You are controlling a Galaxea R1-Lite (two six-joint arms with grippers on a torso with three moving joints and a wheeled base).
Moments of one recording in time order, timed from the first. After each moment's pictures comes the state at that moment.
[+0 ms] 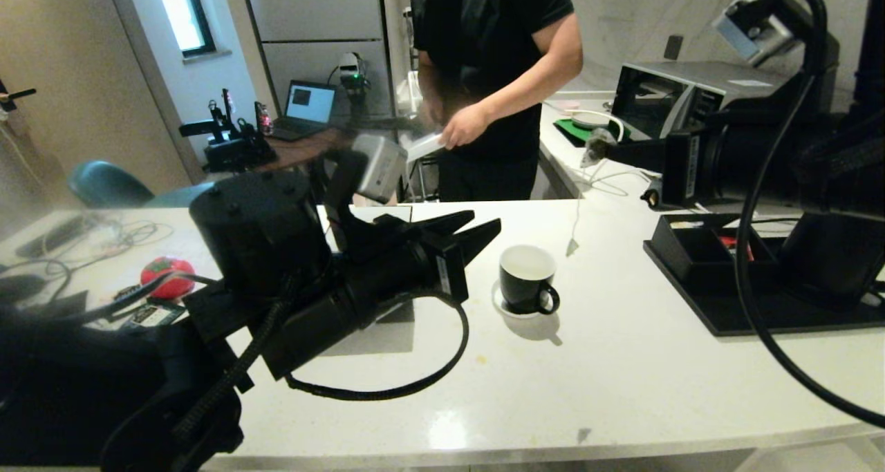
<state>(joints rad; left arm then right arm) -0.76 1.73 -0.75 -1.03 -0.09 -0.22 0.53 1.46 -1.23 -0.06 0.04 -0.02</state>
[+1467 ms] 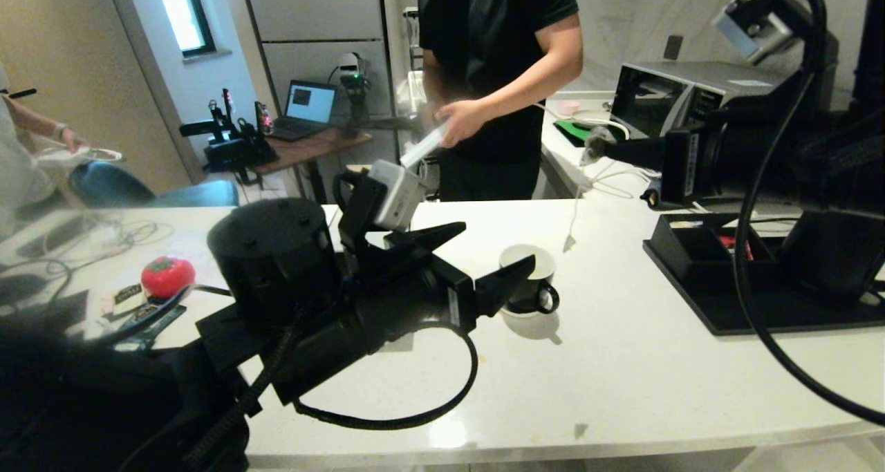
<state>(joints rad) -0.79 1.75 -0.70 -1.08 -0.09 -0.15 0.53 1.47 -1.24 -0.06 0.04 -0.02</state>
